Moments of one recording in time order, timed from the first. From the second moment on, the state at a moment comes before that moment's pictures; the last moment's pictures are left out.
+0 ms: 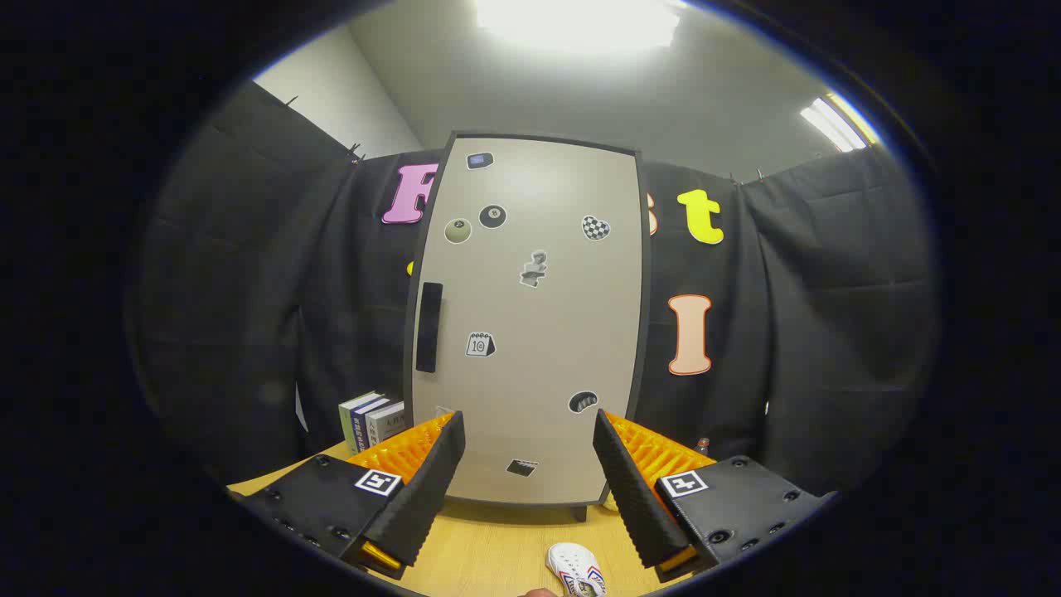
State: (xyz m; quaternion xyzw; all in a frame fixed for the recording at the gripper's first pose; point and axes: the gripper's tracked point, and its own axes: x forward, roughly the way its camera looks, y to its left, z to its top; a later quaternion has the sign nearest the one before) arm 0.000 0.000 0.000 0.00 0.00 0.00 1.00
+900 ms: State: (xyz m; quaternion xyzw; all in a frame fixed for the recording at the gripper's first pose) arm 0.005 -0.002 0.024 -0.02 -0.01 -0.01 1.00
